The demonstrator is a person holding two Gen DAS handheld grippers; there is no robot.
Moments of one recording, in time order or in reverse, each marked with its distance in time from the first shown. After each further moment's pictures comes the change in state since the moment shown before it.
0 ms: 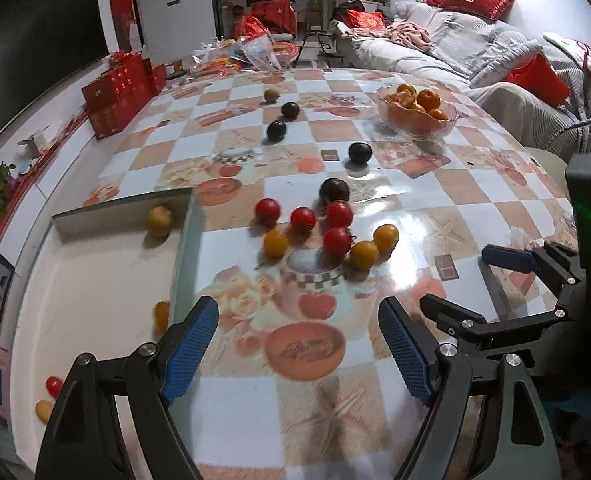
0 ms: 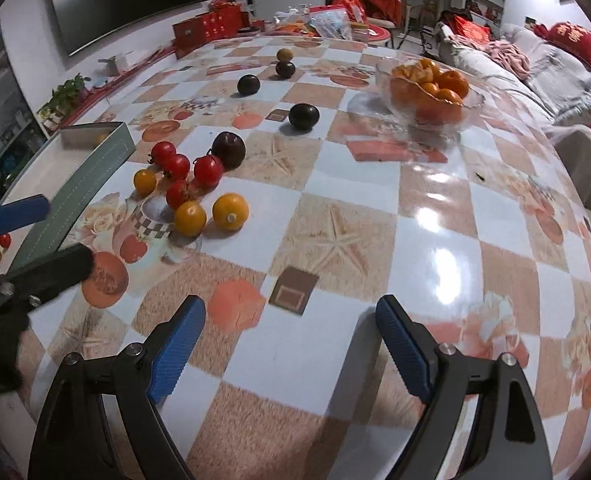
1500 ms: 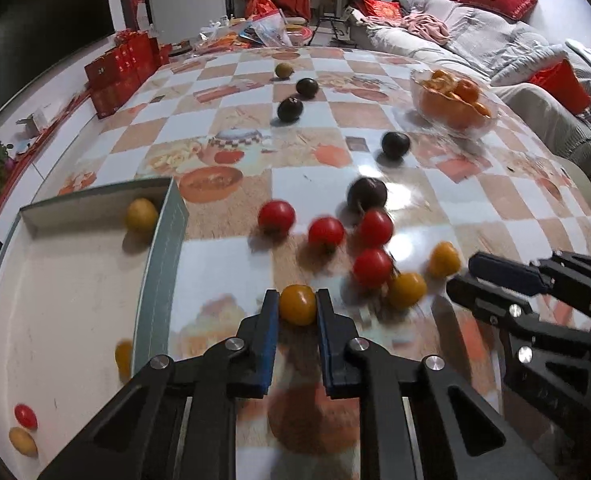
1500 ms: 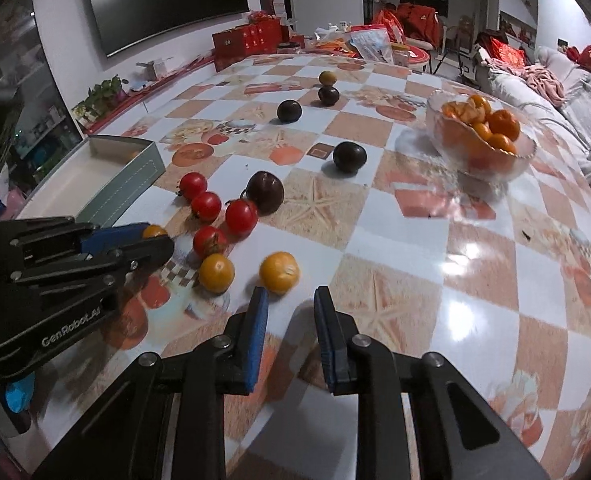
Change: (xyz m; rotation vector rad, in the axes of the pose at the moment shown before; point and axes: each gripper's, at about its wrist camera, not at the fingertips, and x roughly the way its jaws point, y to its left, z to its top) left arm 0.051 0.014 0.012 -0.054 0.053 -0.001; right arm 0.009 0.008 0.020 -0.067 -0.068 0.120
